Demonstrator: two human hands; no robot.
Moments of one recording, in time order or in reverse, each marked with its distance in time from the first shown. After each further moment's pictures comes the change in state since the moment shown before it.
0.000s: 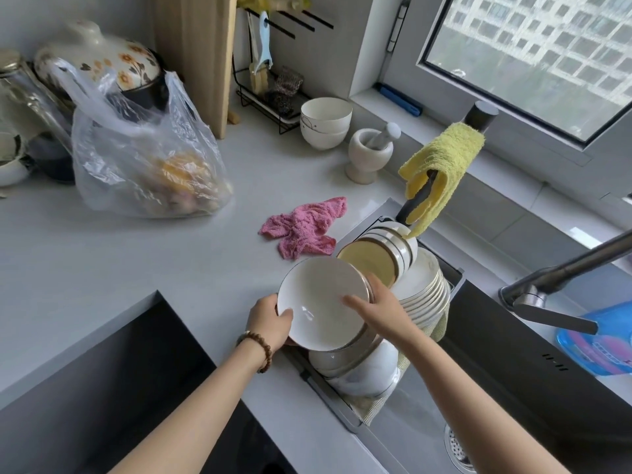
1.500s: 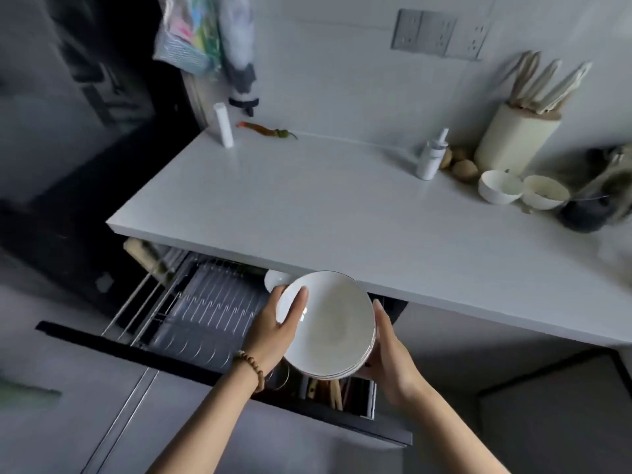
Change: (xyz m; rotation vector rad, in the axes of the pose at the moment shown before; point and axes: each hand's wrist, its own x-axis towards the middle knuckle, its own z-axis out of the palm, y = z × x) left_hand -0.502 -0.334 -0.421 -0.330 0.976 -0.108; right_hand -0.387 -0.221 0.533 0.209 -1.000 0.031
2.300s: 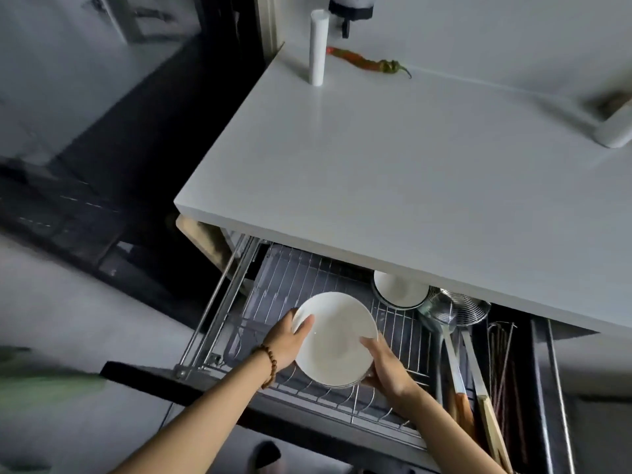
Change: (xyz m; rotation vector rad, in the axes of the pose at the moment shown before) left_hand 0.196 -0.266 -0.195 0.069 -0.281 -0.385; right_hand 0.256 0.134 0.238 -0.171 0.033 0.214
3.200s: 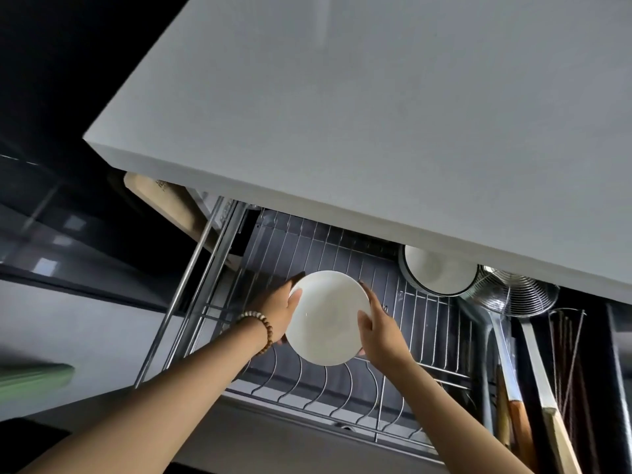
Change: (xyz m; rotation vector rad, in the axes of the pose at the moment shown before) left_hand 0.140 -0.073 -0.009 0.316 -0.088 -0.058; right_hand 0.147 0.043 0.021 -0.668 0.248 -0.191
